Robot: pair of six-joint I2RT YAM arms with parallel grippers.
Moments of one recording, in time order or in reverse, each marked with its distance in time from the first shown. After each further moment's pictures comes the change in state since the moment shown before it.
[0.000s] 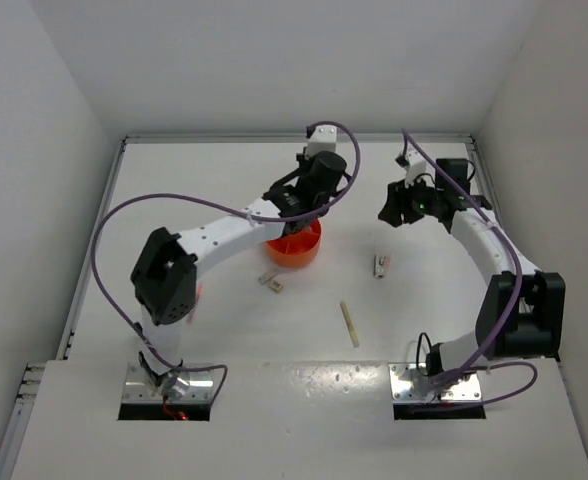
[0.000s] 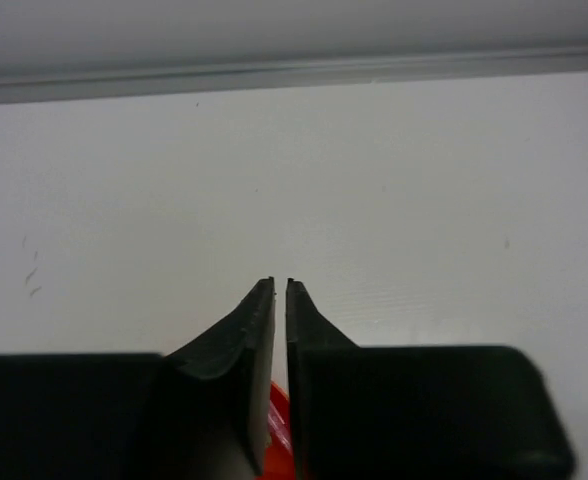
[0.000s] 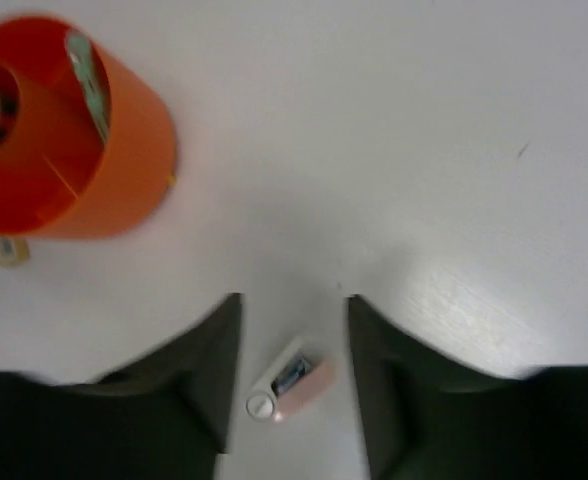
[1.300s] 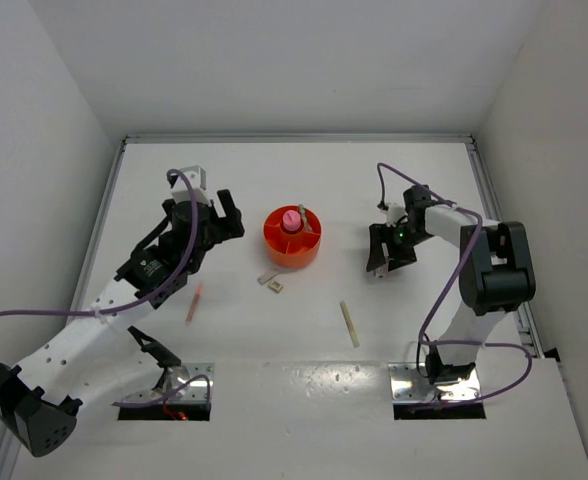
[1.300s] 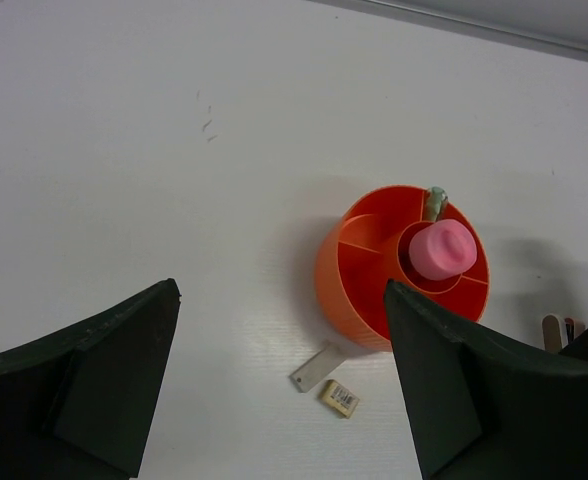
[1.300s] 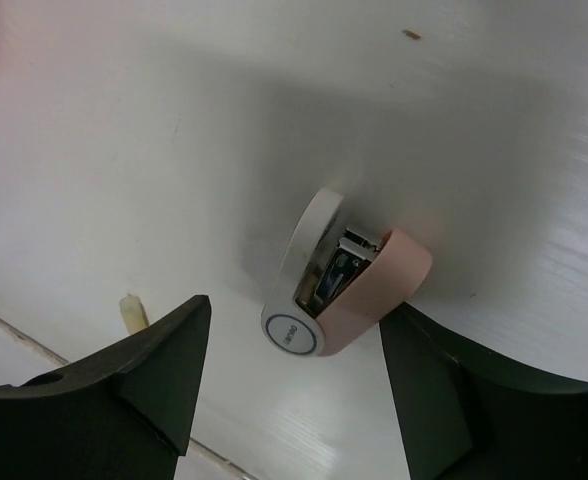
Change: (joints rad) left arm 0.243 -1.018 -0.748 -0.248 0.269 -0.157; right arm 0.056 0.321 -0.029 -0.334 0.106 0.114
